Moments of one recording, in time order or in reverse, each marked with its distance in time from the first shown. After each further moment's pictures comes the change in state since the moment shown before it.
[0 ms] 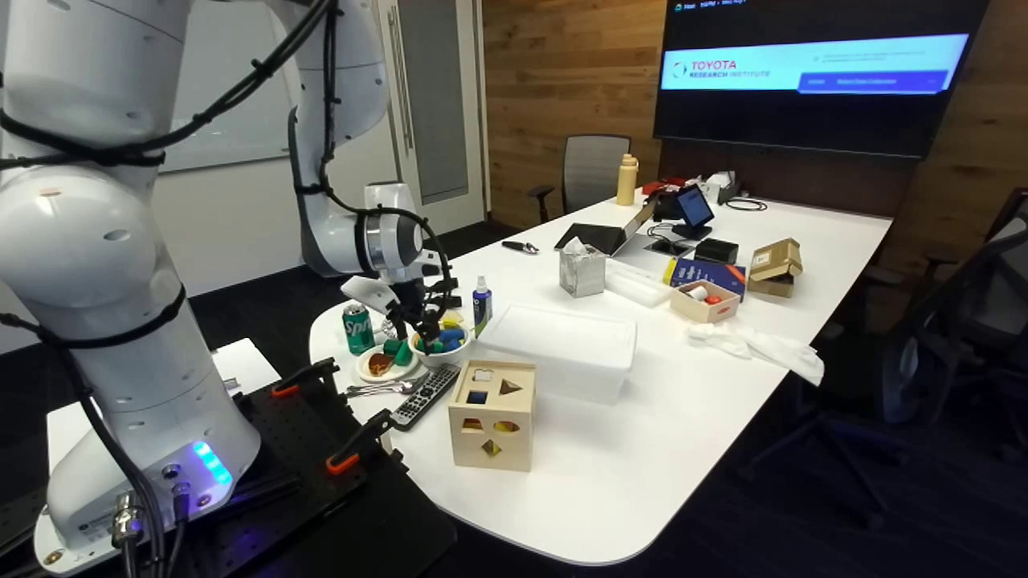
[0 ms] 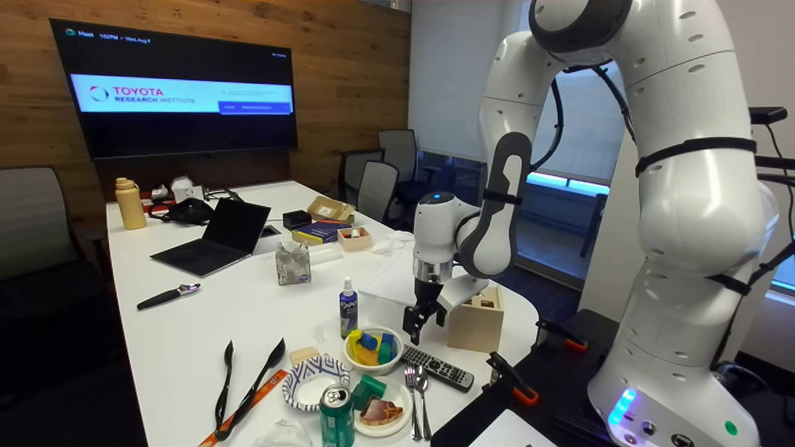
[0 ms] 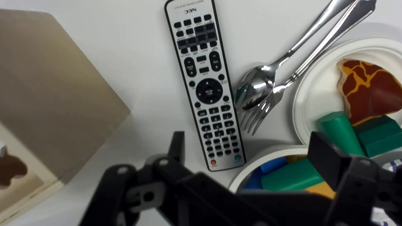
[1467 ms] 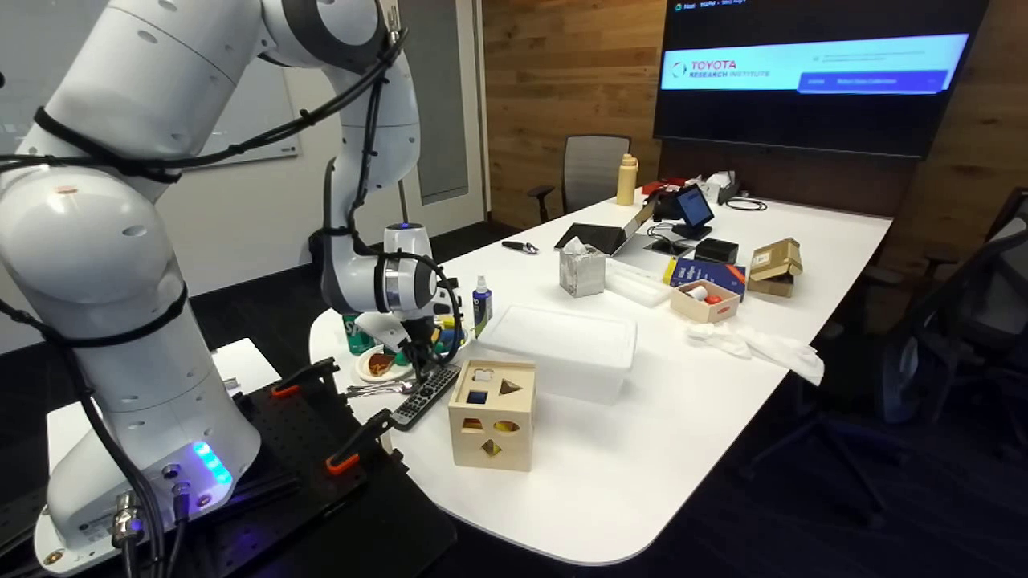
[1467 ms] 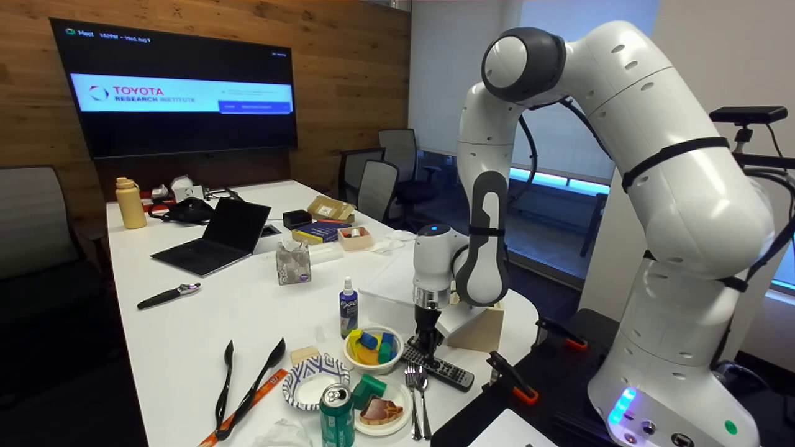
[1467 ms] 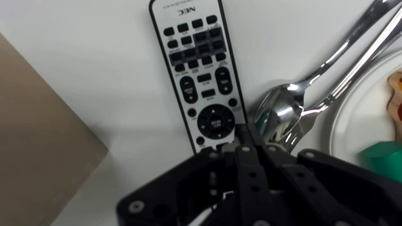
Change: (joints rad) arm 0.095 0.261 -0.130 0.136 0.007 0.119 0.000
